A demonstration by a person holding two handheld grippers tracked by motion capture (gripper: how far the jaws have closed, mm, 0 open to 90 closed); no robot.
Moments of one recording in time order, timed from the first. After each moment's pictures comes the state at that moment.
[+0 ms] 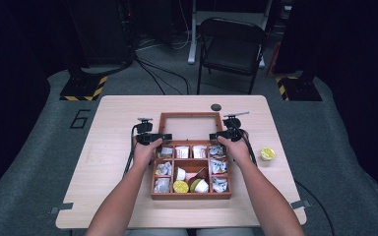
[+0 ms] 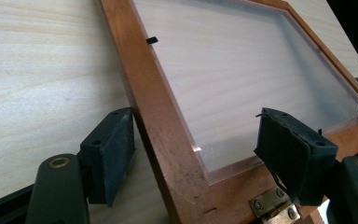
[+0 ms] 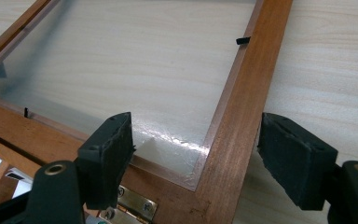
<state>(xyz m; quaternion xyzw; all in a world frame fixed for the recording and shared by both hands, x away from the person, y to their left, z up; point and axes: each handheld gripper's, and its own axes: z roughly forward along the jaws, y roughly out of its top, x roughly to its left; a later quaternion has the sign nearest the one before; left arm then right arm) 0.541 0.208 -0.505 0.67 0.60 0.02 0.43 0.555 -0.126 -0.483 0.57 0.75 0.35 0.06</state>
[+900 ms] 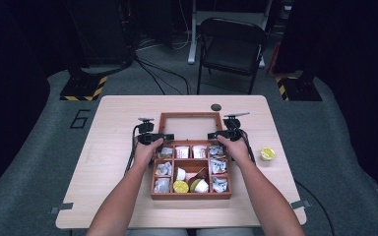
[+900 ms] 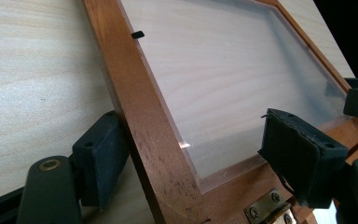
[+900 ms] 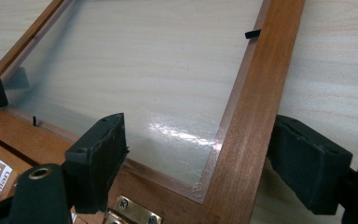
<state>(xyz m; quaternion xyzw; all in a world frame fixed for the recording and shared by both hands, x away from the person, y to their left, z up) 0.546 0.208 -0.510 0.68 0.59 -0.01 0.44 0.561 -0.128 -0.491 0.58 0.73 0.36 0.03</state>
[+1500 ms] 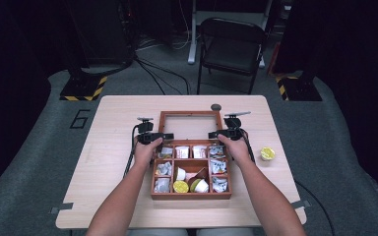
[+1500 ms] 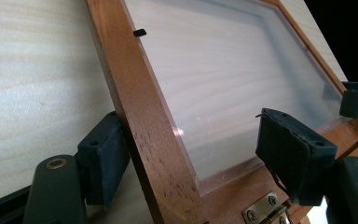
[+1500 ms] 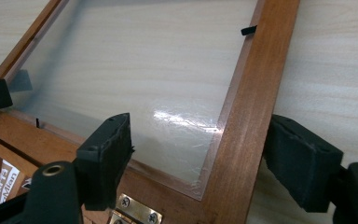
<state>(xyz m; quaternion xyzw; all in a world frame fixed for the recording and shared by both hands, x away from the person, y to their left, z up) 0.546 0.210 -0.508 0.67 0.59 0.00 0.45 0.561 -0.129 -0.486 0.58 0.73 0.36 0.03</state>
